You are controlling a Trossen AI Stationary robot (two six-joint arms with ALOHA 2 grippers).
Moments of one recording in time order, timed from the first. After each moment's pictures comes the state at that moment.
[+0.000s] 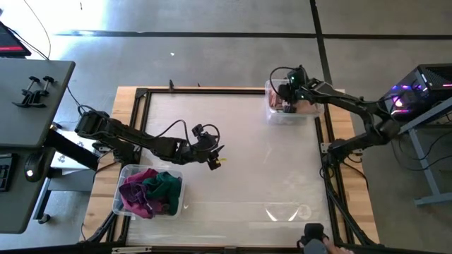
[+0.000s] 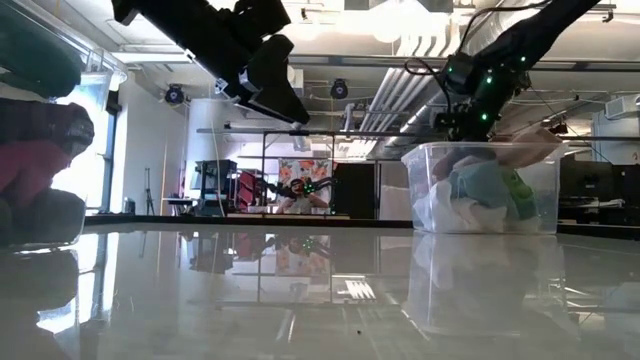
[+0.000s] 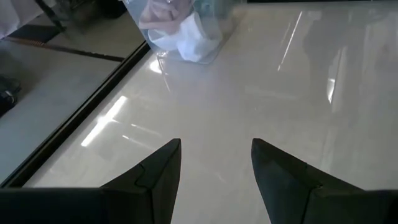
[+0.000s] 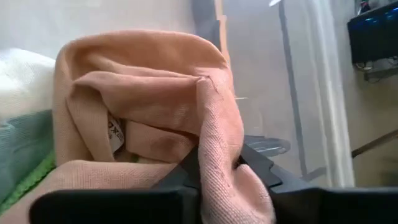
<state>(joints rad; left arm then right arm) -0.18 1.55 0.89 0.00 -0.70 -0.18 -0.88 1.39 0.91 -0.43 0.10 -0.85</state>
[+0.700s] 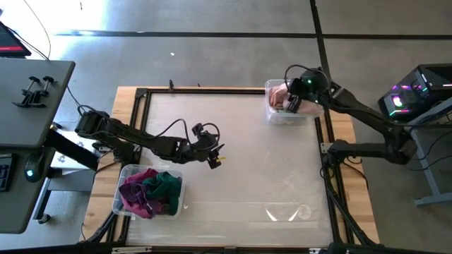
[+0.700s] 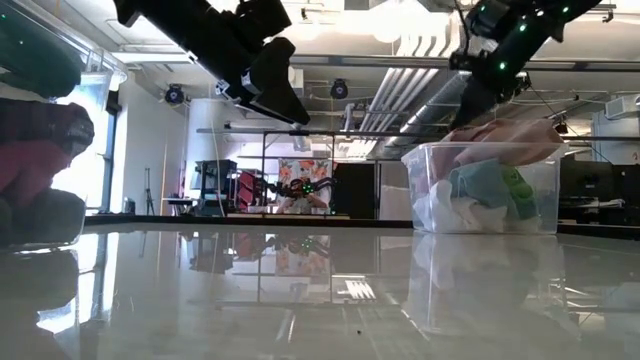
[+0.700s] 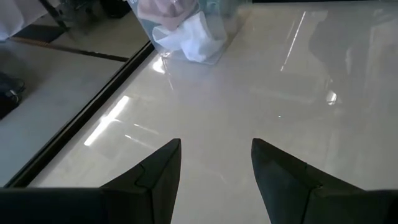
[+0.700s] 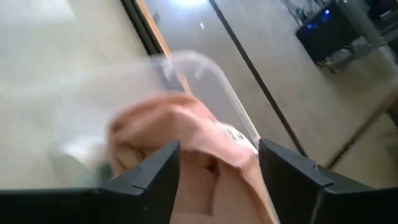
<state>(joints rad) -0.17 1.55 0.89 0.00 -0.70 -0.17 -0.78 1.08 0.91 -0.51 0.15 -0.50</state>
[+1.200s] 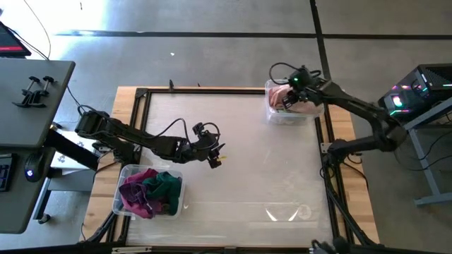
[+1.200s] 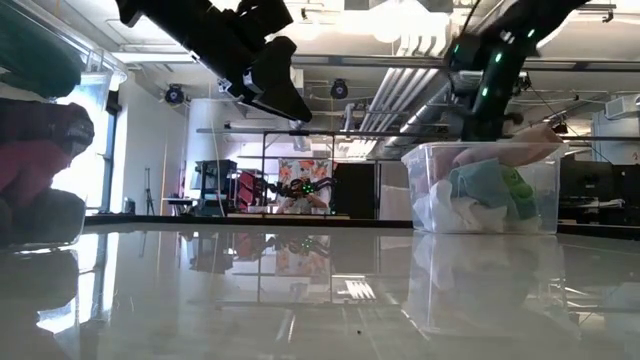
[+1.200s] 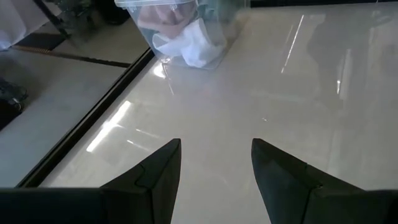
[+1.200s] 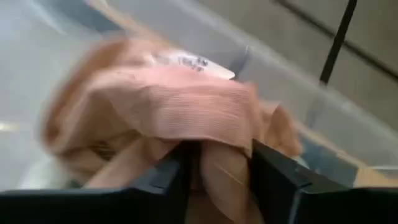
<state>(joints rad) -0.17 1.55 0.89 0.03 -0.70 -0.13 -0.83 1.29 0.97 -0.67 0.31 0.08</state>
